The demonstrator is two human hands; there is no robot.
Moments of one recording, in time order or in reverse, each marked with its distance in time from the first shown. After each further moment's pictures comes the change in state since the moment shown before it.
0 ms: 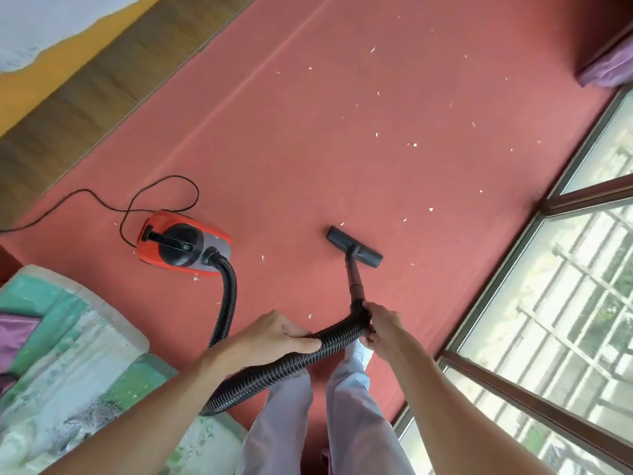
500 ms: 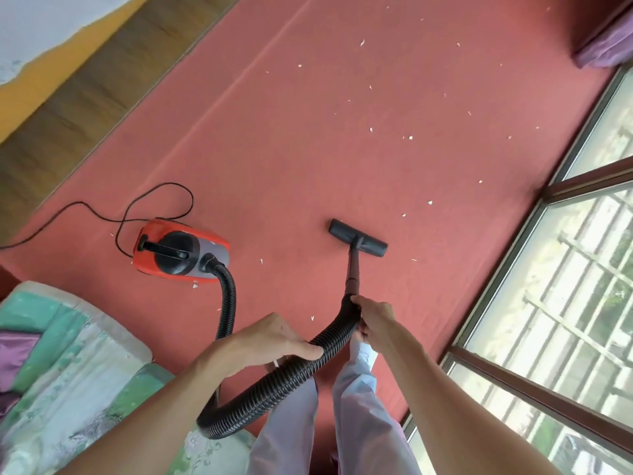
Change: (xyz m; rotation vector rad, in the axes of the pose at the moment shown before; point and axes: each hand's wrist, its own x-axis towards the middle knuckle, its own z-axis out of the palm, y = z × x) left_hand 0.001 0.016 -0.006 -0.098 -0.108 -0.113; right_hand 0.020 -0.005 0.016 -0.106 -0.007 -0.015
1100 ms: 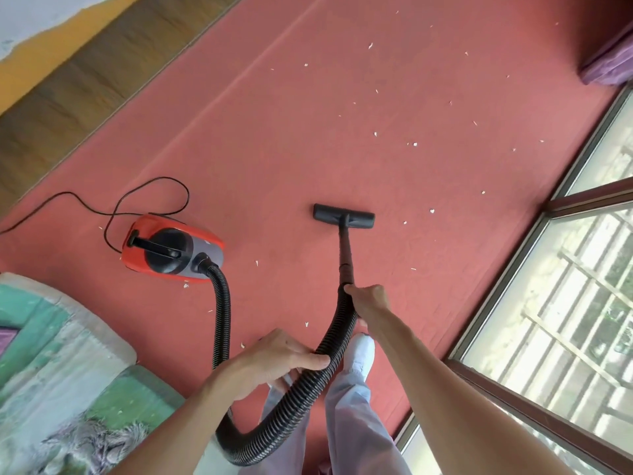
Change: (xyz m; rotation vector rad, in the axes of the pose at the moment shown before) left_hand 0.032 -0.024 0.013 -0.218 -0.018 -0.031; right_hand 0.029 -0.032 0.020 -0.372 0.092 -0.307
